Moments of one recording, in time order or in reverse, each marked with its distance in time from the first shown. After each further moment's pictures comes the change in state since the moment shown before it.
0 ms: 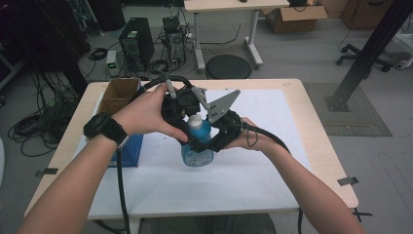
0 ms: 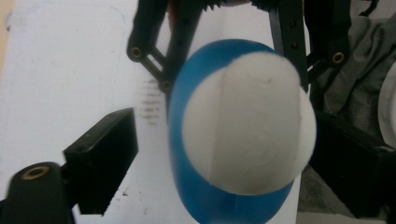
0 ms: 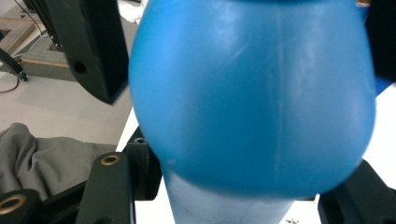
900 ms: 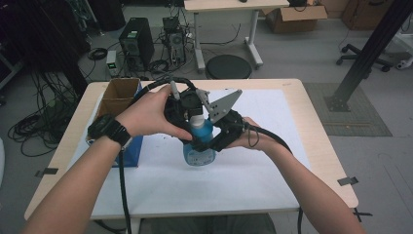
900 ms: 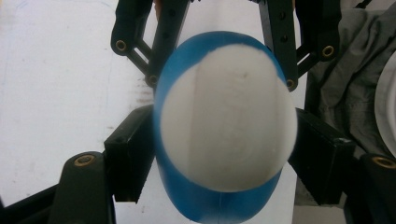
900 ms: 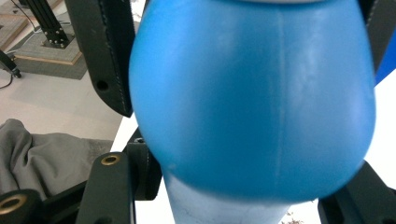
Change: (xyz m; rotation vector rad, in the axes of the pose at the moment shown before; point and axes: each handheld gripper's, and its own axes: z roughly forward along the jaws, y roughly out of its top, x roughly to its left) left arm -0.002 0.005 0.003 0.024 -0.009 0.011; right arm 0.000 -0.002 -0.004 0.014 -0.017 -0.001
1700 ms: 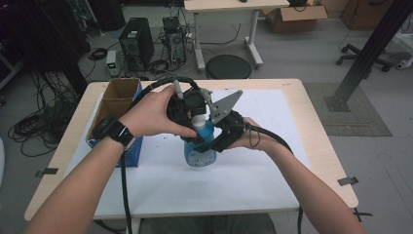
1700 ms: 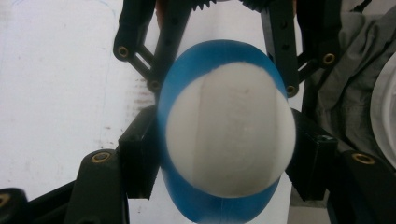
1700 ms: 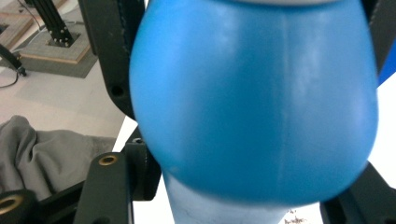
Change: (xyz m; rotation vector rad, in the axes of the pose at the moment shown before) left arm 0.001 0.007 0.001 0.012 -0.012 -0.027; right arm -0.001 -0.003 -0.001 0.001 0.016 -0.004
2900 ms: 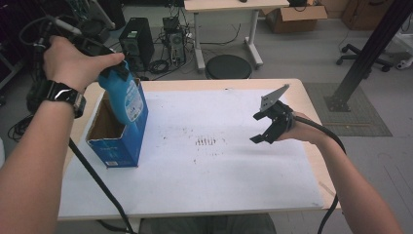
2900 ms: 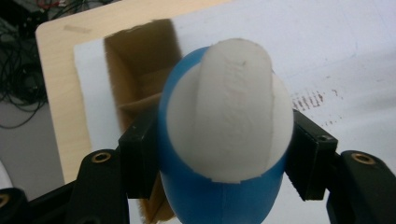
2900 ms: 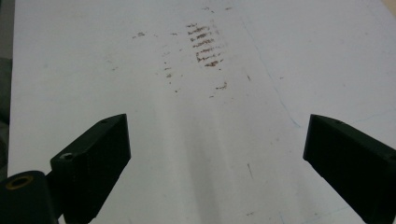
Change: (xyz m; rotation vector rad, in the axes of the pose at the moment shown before) left arm 0.076 -0.120 -0.149 -0.066 0.428 -1.086; right arm -0.027 -0.104 -0.101 0.291 -0.257 0.289
